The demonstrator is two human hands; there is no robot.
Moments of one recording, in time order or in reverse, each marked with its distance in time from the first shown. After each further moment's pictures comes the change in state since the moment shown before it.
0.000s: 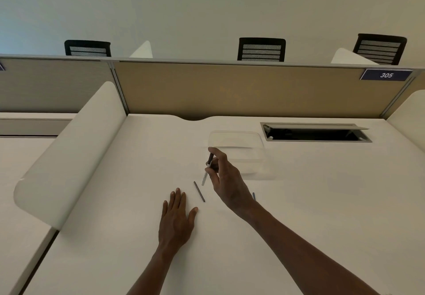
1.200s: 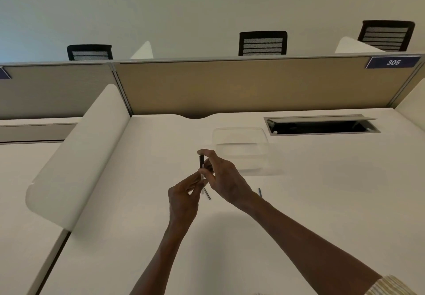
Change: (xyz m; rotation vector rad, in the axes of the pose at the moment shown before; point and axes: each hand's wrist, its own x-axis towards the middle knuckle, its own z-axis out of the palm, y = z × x) left_hand 0.009 0.063 -0.087 -0.898 0.314 0.056; right_hand 0.011 -0.001 0.013 0.081 -0.130 -0.024
